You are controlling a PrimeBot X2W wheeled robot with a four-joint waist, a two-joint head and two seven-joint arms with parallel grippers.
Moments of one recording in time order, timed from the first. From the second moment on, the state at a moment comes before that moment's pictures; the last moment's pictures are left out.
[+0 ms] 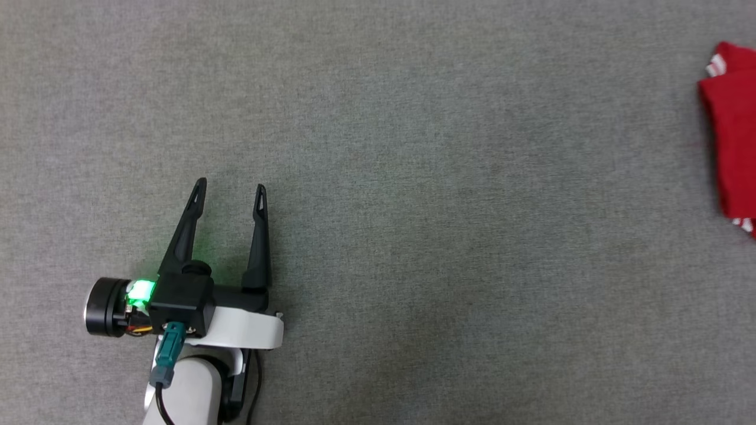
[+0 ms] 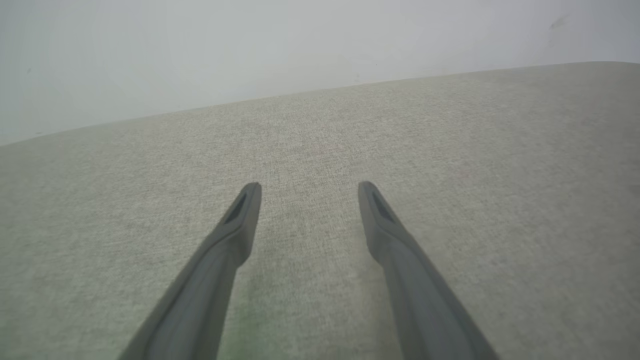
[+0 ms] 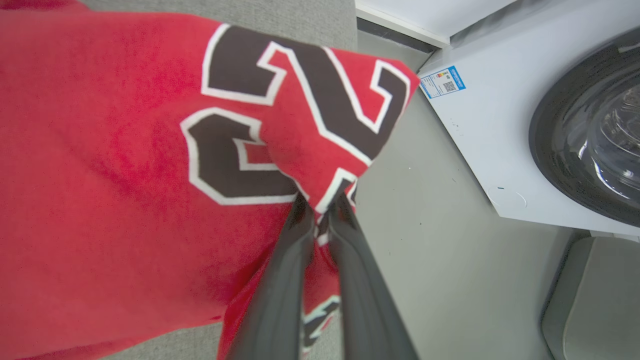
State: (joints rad) left arm -0.18 0.11 -0.12 -0.03 0.00 0.07 -0.26; right arm -0.74 -0.91 0.24 0.55 0.46 0.13 0.50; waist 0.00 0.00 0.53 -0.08
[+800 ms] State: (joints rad) left arm -0.08 0.10 -0.10 0.00 -0.04 0.09 -0.26; right arm -0.61 -0.66 -0.02 0.36 0.22 0.13 0.12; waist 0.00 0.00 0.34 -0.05
